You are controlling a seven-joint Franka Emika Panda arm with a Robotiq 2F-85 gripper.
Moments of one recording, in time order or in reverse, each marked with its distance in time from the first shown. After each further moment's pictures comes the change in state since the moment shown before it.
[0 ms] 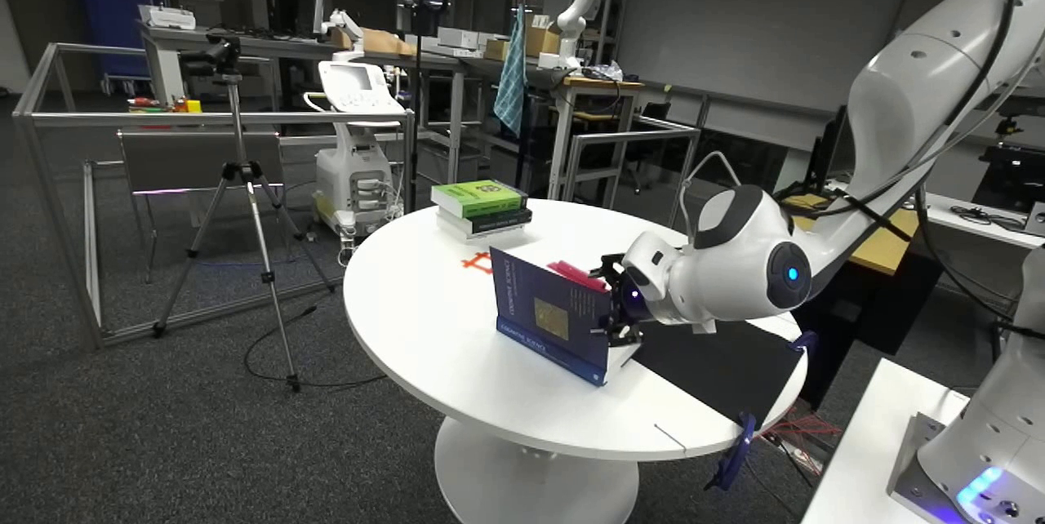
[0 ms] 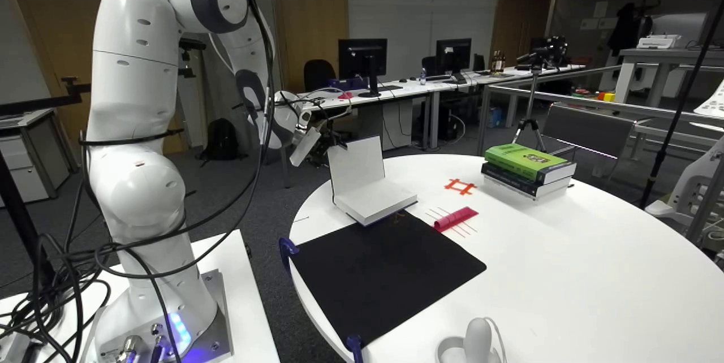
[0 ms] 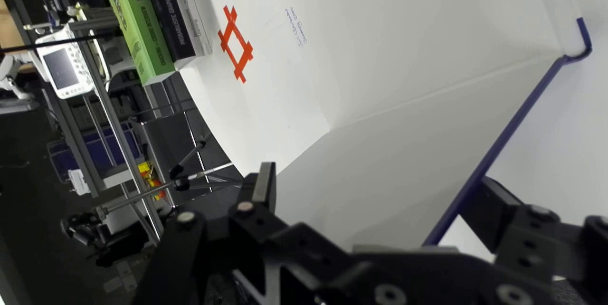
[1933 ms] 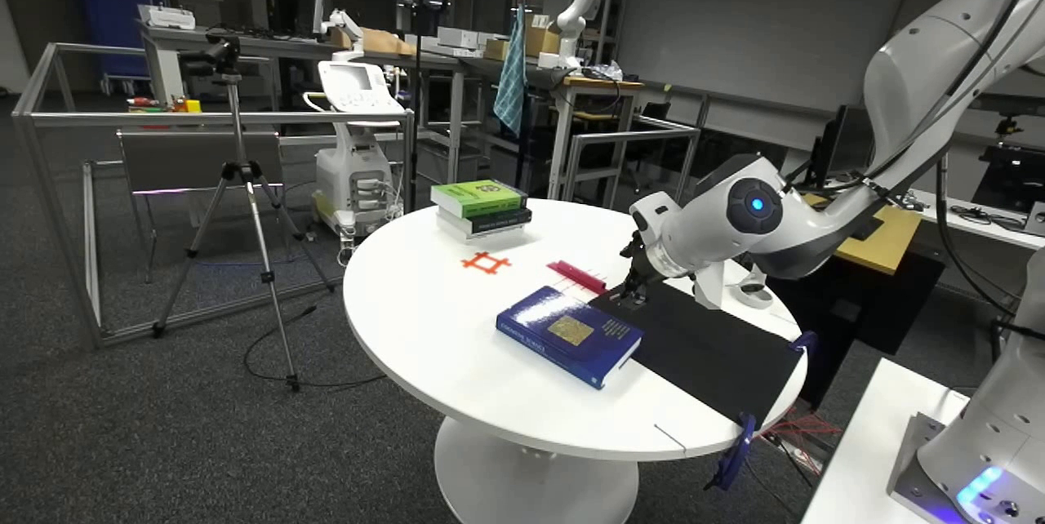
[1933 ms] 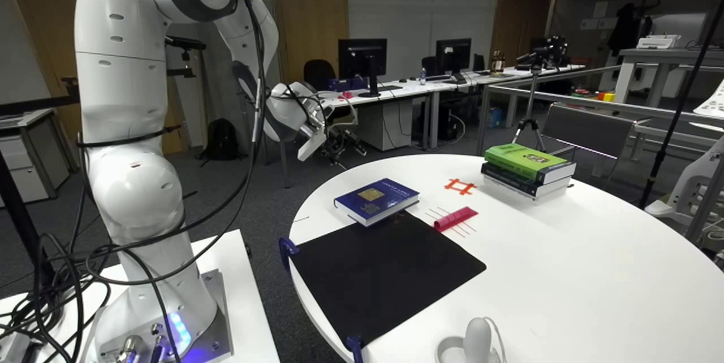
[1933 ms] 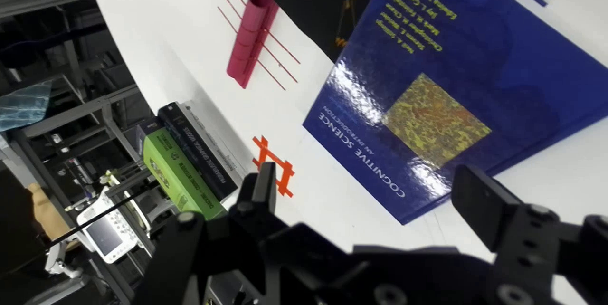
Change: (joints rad) arm -0.053 -0.097 -0.097 -0.034 0.335 0.045 0.011
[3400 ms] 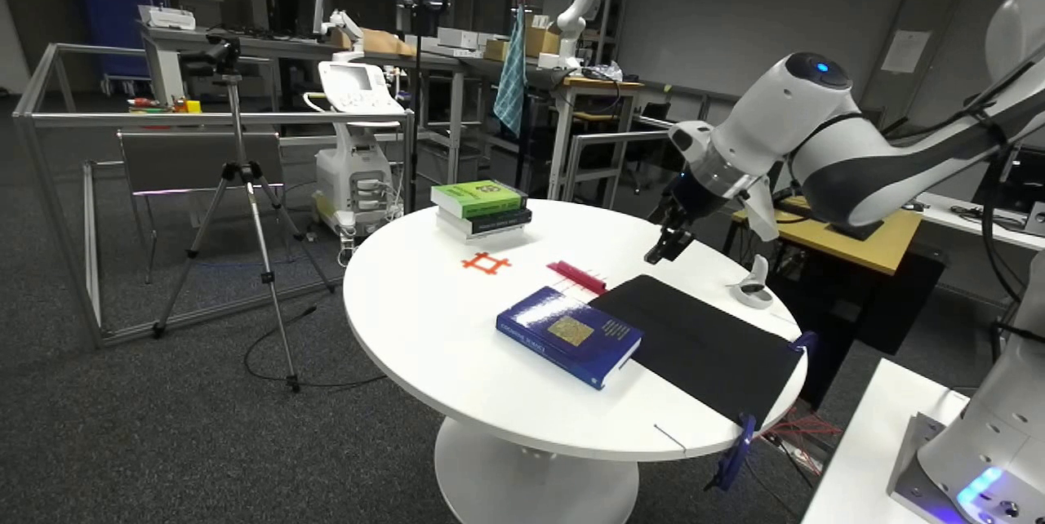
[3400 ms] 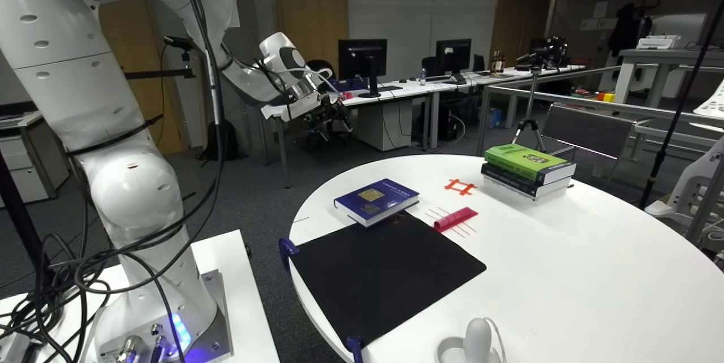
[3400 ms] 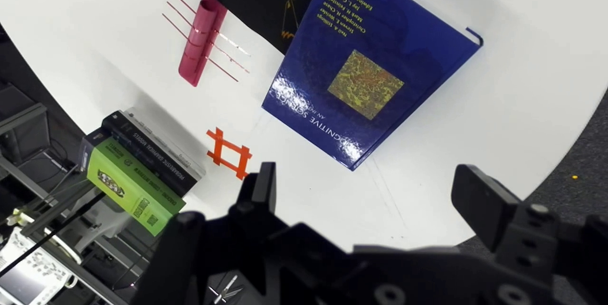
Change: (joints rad) arm -0.032 -0.349 -0.001 -0.134 0.739 0.145 -0.632
